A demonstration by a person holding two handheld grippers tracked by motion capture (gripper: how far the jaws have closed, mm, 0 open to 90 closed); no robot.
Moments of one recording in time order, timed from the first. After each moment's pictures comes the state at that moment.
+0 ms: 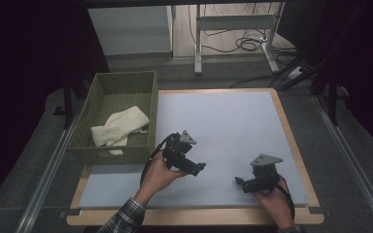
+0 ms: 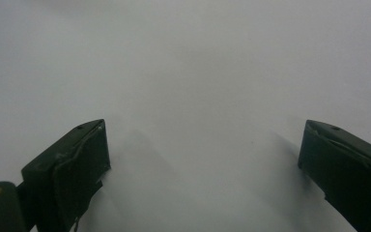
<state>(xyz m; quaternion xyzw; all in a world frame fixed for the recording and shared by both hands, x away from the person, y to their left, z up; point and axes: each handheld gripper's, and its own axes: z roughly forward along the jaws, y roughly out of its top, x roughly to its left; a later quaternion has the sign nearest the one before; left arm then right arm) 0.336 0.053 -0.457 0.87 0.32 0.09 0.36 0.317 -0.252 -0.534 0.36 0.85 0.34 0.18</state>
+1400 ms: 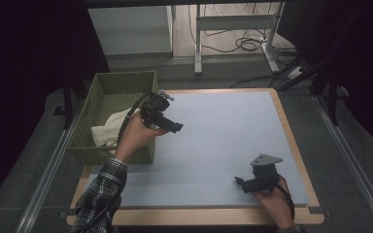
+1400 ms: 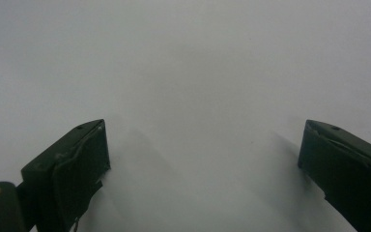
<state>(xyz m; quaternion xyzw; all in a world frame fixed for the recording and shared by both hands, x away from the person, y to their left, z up) 0.414 0.125 -0.381 0.86 0.40 0.12 0.29 0.318 -0.252 -0.534 0.36 0.85 0.34 0.18</state>
